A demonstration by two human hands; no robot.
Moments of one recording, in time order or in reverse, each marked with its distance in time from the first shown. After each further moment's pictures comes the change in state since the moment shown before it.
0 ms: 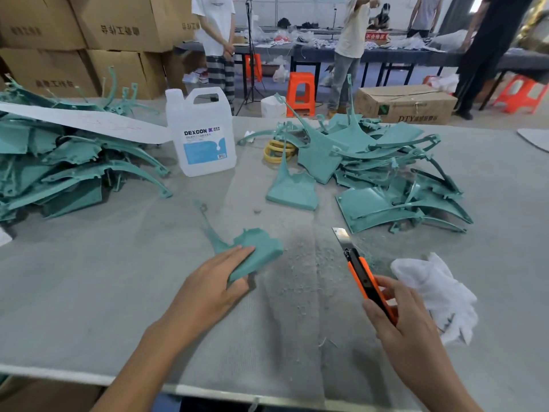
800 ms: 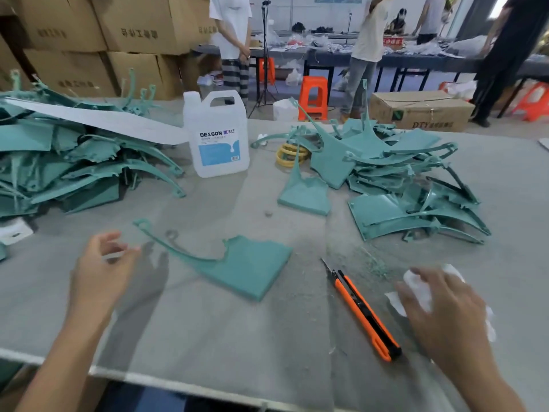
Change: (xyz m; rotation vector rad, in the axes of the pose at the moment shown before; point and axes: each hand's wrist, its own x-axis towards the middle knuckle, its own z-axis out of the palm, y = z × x) left_hand -0.036 -0.103 -0.084 -0.367 0.590 -0.693; right_hand 0.042 0.010 -0.022 -0.504 0.286 -0.052
